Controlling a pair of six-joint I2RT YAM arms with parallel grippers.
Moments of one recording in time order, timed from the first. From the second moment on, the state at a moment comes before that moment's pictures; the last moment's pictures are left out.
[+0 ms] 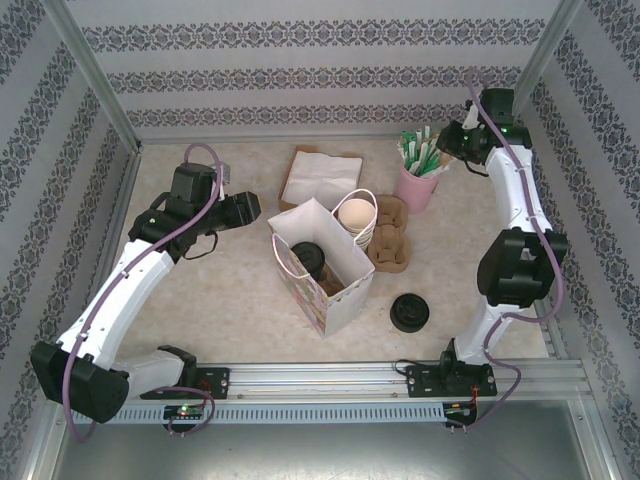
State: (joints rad) left arm -0.31 1.19 1.20 -0.73 0.14 -0.51; right arm -0.13 1.85 1.82 -0.79 -0.28 0.31
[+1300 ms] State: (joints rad) left arm -0.31 1.08 1.20 -0.68 0.11 -0.45; right arm 0.05 1.23 1.97 -0.80 -0.27 0.30
